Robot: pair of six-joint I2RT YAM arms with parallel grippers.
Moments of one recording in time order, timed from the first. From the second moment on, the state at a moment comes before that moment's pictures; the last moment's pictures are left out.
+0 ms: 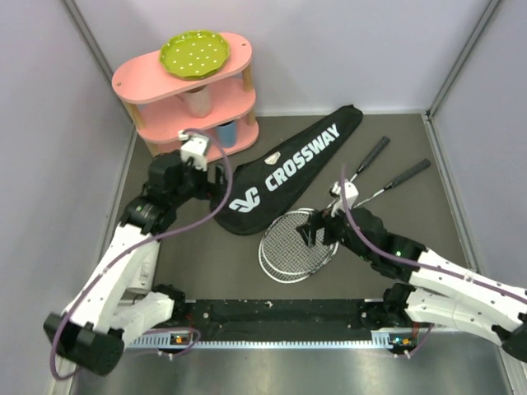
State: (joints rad) left arm -0.30 0.94 0.99 -0.46 0.06 -0.01; right arm 1.00 0.74 0.59 -0.21 0.31 0.43
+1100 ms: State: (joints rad) left arm -0.28 1.85 1.38 -0.51 0.12 -0.16; right arm 0.58 1.94 1.34 -0.17 0.04 0.73
